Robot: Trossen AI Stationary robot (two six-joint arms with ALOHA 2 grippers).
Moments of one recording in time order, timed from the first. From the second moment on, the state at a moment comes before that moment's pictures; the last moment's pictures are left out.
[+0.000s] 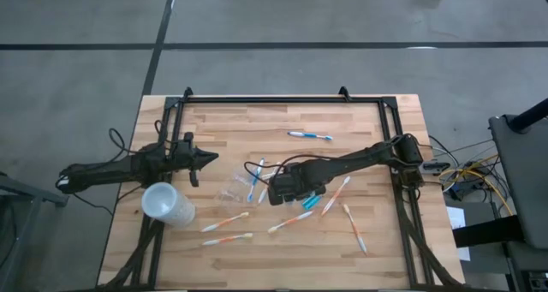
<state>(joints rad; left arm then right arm) 0.14 0.13 0.04 -0.06 -0.10 -0.13 0.17 2.01 1.59 -0.94 0.06 1.53</state>
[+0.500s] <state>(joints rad) 0.14 0.13 0.04 -0.06 -0.10 -0.13 0.21 1.88 1.59 -0.89 0.34 1.37</state>
